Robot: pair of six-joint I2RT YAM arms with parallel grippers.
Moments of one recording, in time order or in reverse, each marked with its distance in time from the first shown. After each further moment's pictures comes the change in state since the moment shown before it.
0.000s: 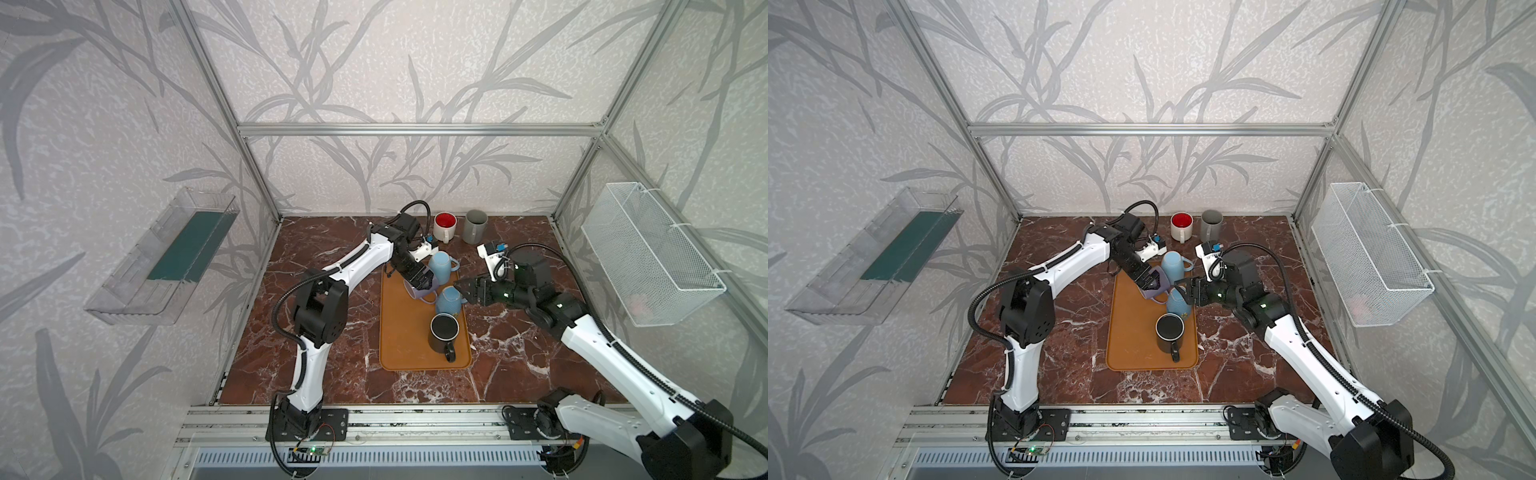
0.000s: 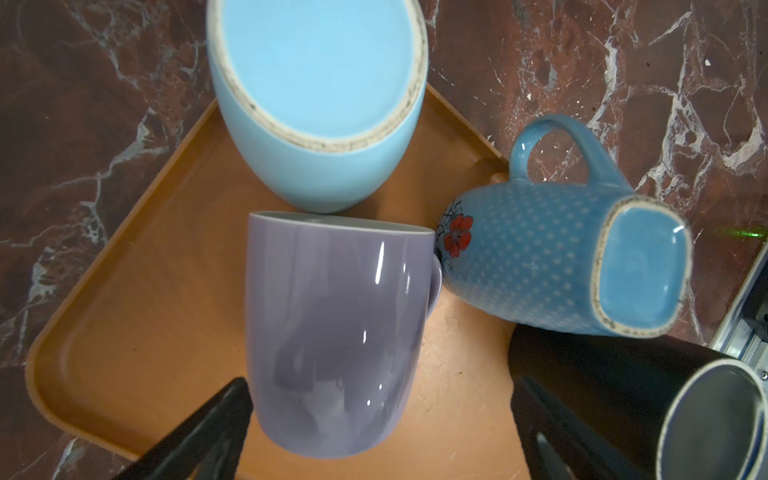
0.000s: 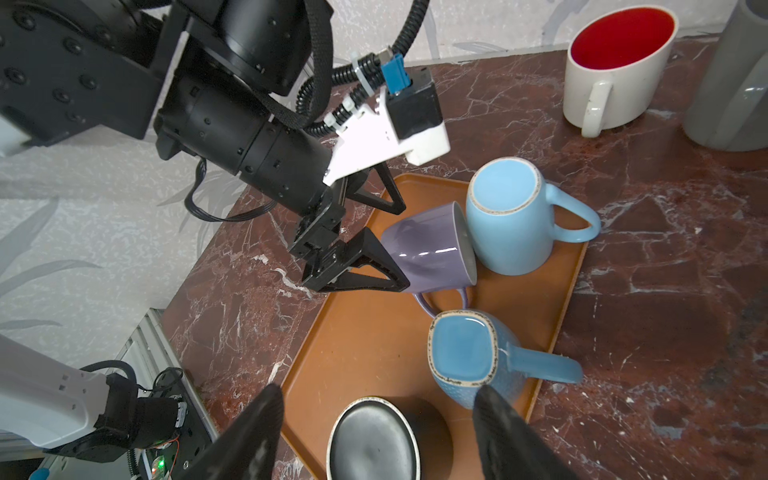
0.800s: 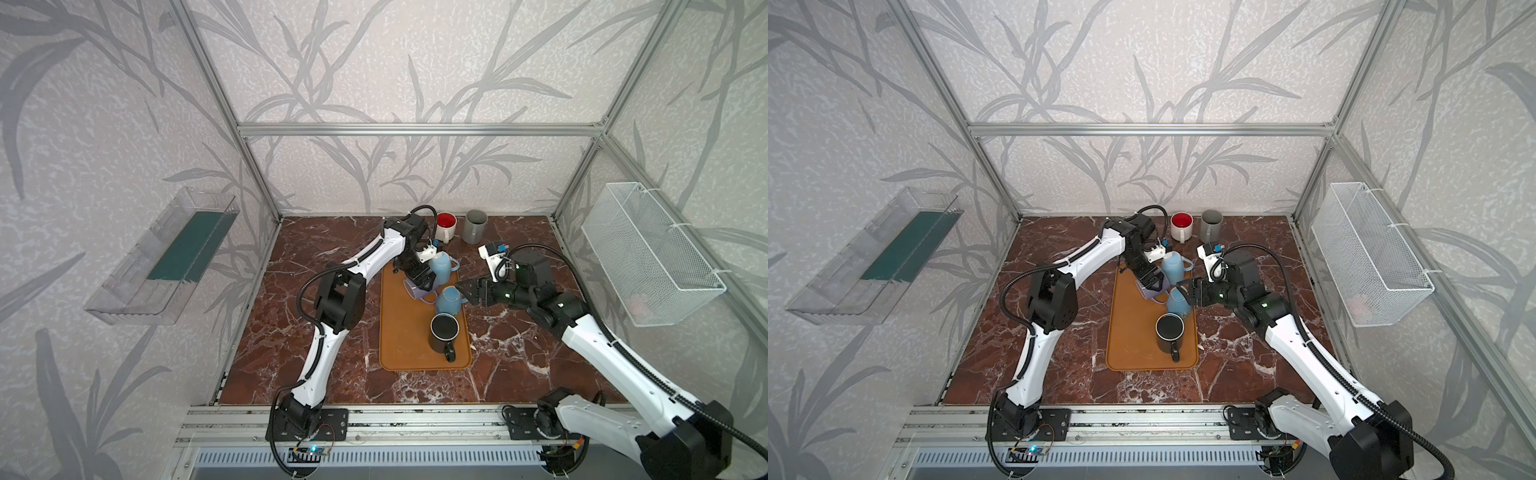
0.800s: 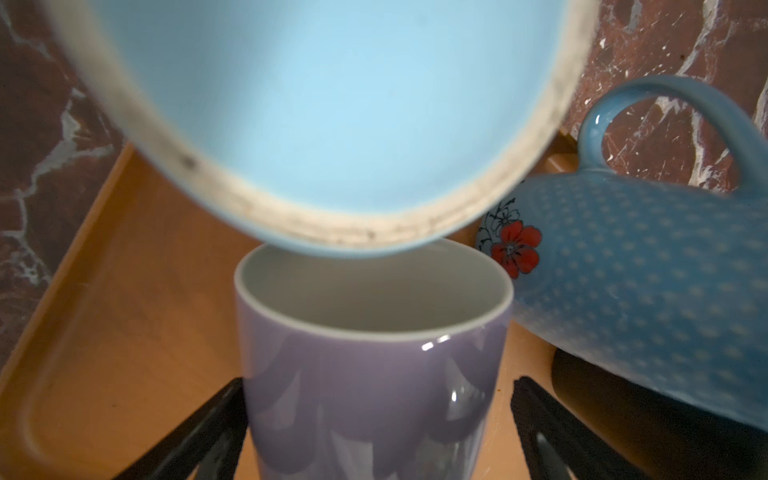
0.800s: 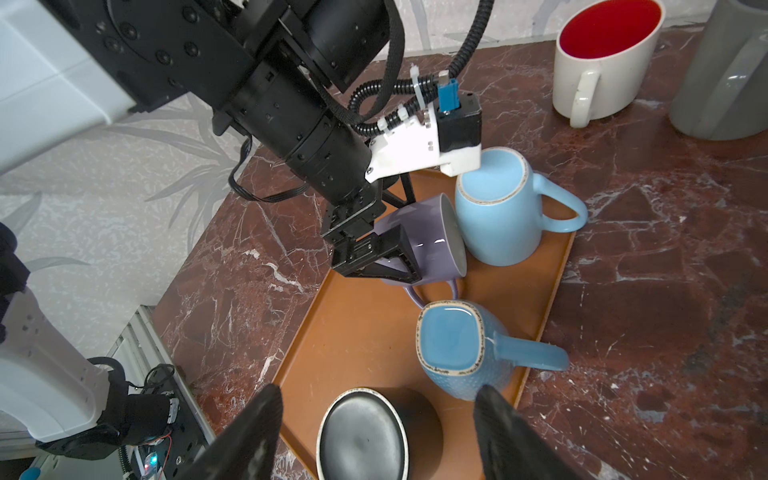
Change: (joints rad) left arm -0.016 0.235 0.284 -0.200 -0.038 0.070; right arm -0.016 -0.001 0.000 -0.028 0.000 -0.015
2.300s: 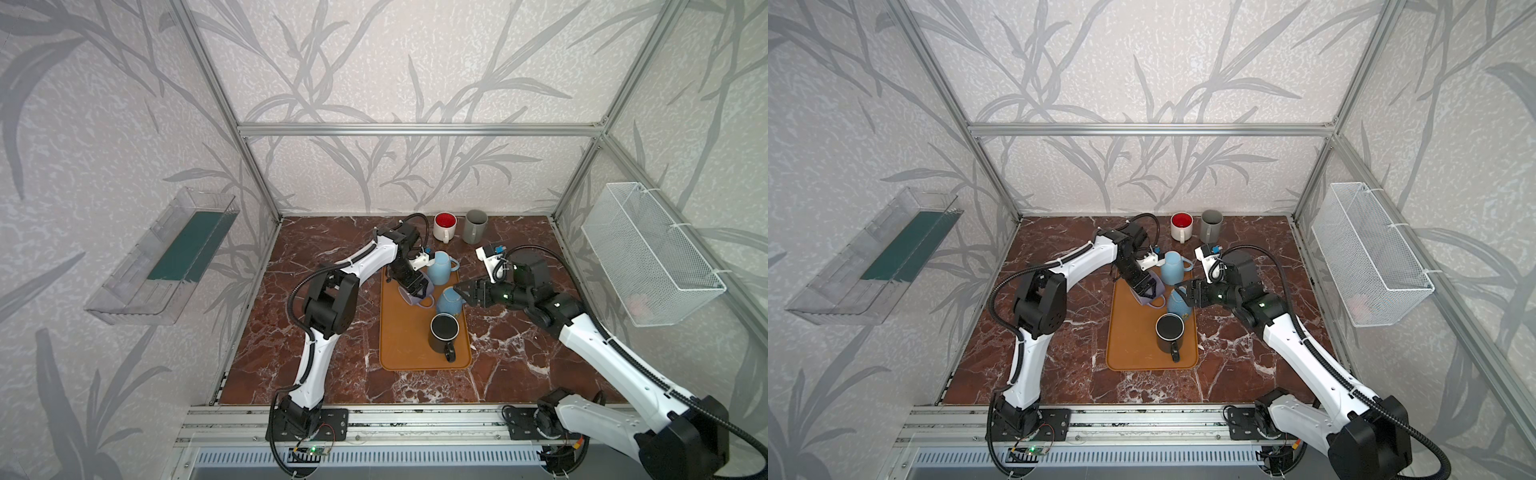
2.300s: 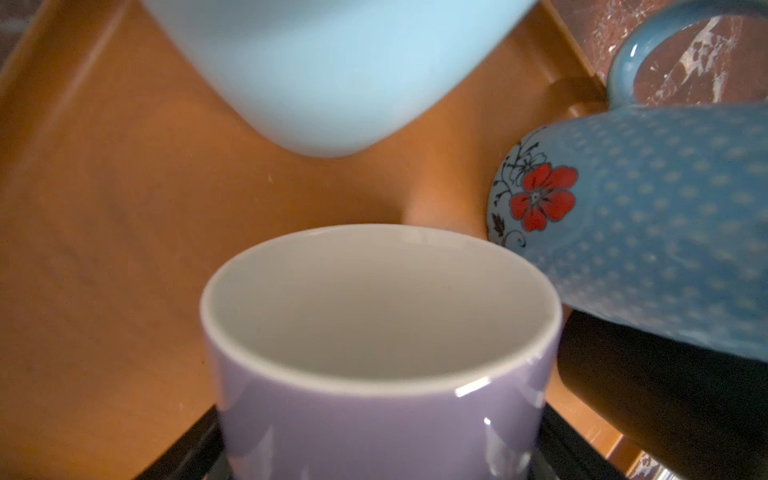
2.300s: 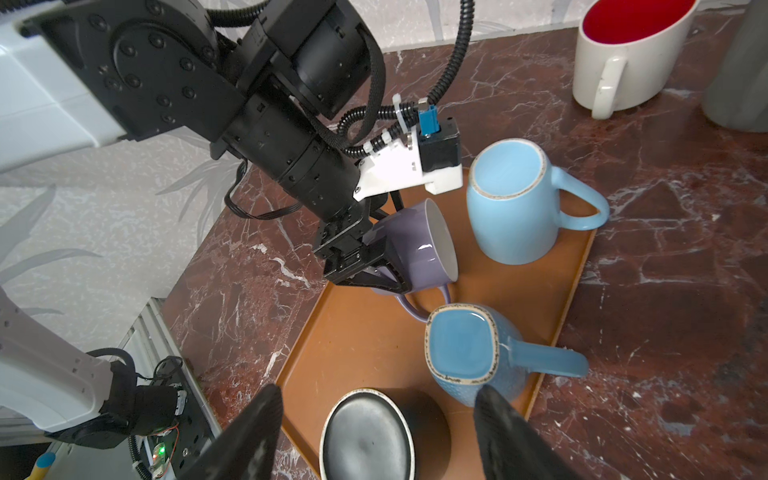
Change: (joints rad) left arm 0.044 -0.148 -0.312 0.164 0.037 -0.042; right arm -0.002 0.024 -0.029 0.053 -0.048 0.000
